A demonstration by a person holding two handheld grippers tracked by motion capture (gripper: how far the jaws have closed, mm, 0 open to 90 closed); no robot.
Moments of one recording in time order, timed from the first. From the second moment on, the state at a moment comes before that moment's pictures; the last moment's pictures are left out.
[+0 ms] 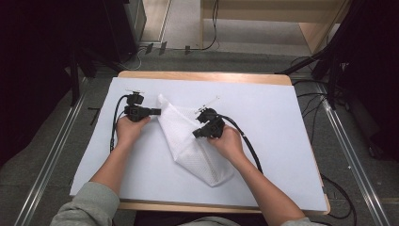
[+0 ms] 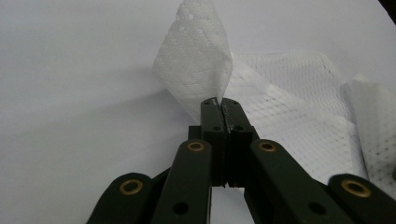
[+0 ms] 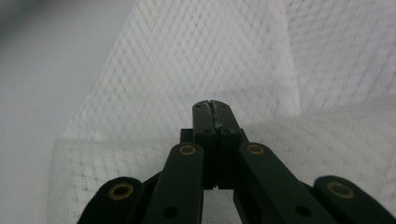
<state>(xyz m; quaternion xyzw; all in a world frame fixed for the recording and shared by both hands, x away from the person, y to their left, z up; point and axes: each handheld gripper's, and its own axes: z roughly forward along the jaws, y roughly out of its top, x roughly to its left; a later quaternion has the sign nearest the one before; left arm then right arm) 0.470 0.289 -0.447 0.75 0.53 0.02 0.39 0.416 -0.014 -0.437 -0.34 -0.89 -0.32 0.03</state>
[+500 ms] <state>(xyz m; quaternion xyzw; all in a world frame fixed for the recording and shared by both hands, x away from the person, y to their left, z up) 0.481 0.307 -0.450 0.73 0.56 0.03 0.39 0.371 -0.061 -0.449 -0.35 -0.88 -0.32 0.03</state>
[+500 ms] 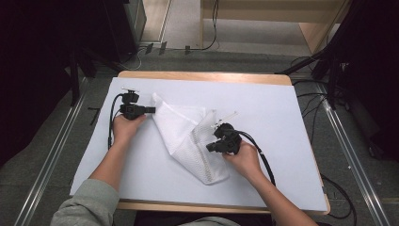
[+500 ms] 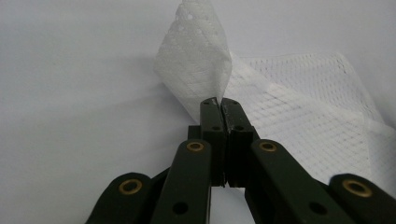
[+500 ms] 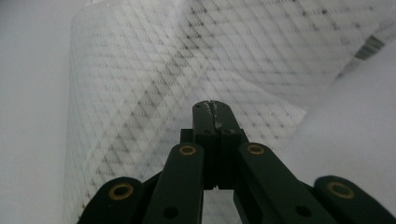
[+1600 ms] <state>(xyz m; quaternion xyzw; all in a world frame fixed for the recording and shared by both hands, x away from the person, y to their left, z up) 0.422 0.213 -0.407 0.83 0.40 0.00 0.39 0.363 -0.131 -0.431 -0.39 -0.84 -0.38 -0.04</state>
